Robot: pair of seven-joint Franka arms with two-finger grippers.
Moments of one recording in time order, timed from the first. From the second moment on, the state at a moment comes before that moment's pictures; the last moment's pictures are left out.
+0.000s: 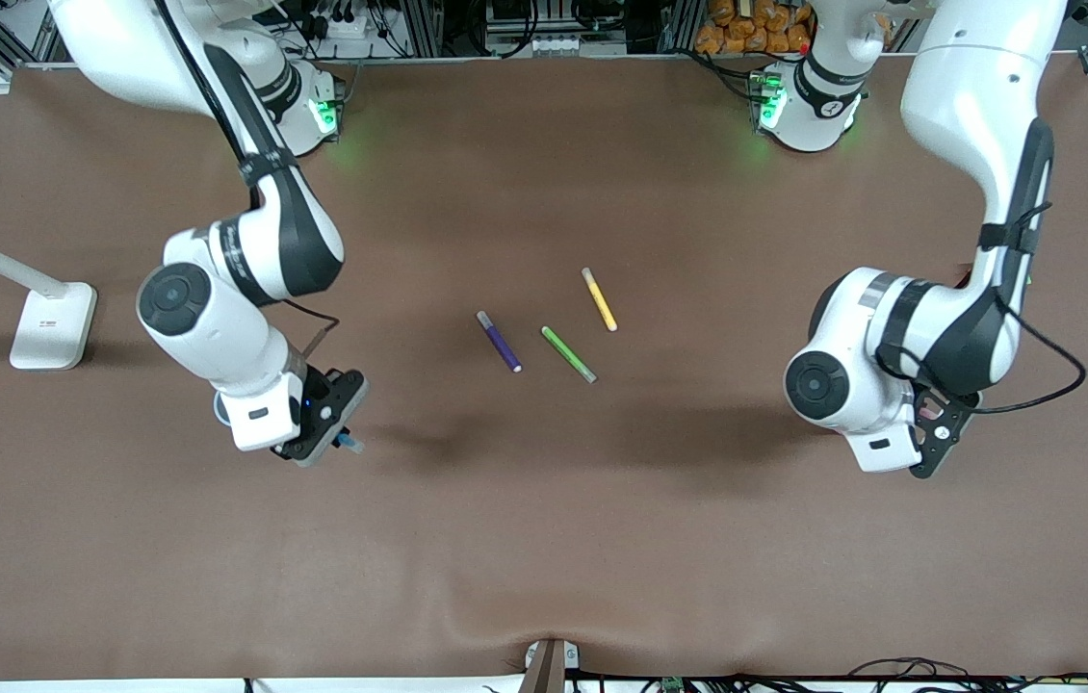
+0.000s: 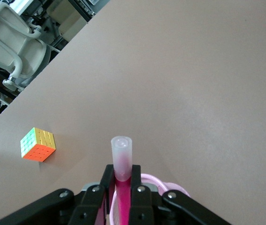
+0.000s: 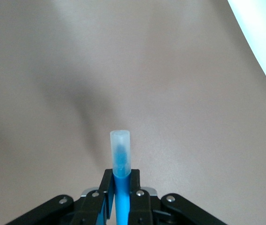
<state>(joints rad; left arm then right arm) -0.17 0.63 -0.15 -1.50 0.82 1.66 -1.52 0.36 0.42 -0.06 -1.69 0.11 2.28 -0.85</state>
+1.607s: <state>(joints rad) -0.19 0.61 -0.19 -1.42 0.66 1.66 -1.33 0.14 0.28 -0.06 -1.86 0.54 2.15 -1.65</state>
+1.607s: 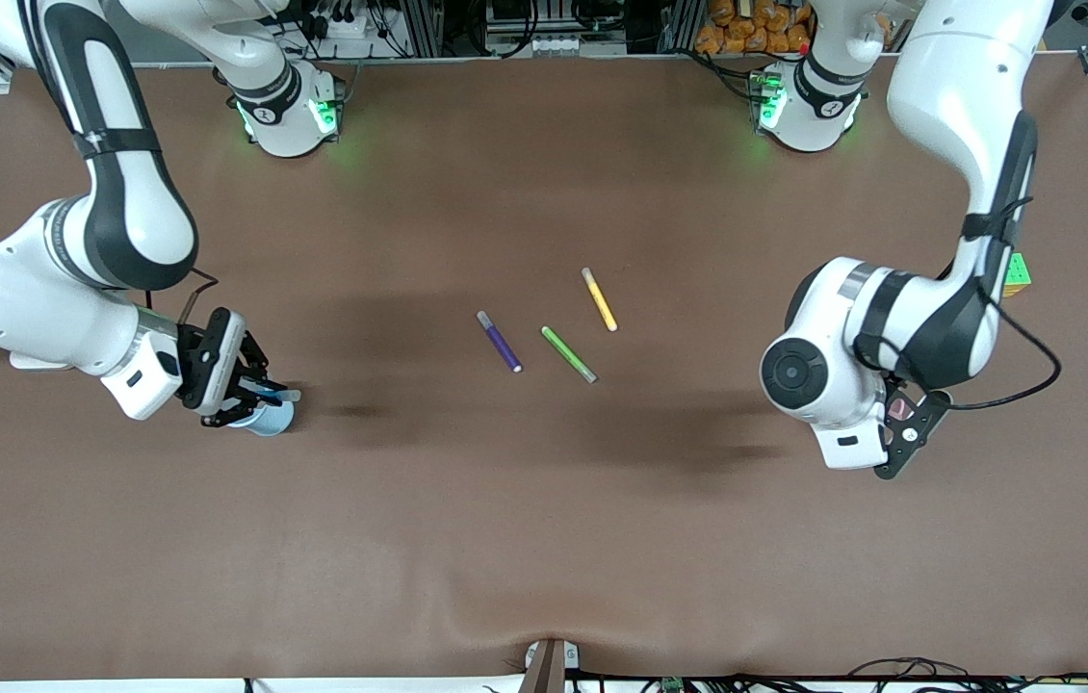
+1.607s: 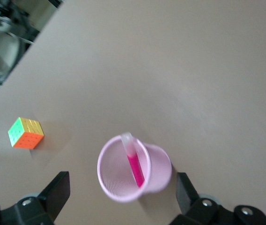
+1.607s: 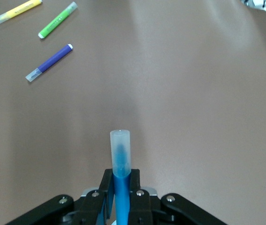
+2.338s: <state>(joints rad) -0.15 0.52 -0.20 -1.33 0.36 1.66 -0.98 0.02 0.31 -0.06 -1.94 0.71 2.06 -1.94</state>
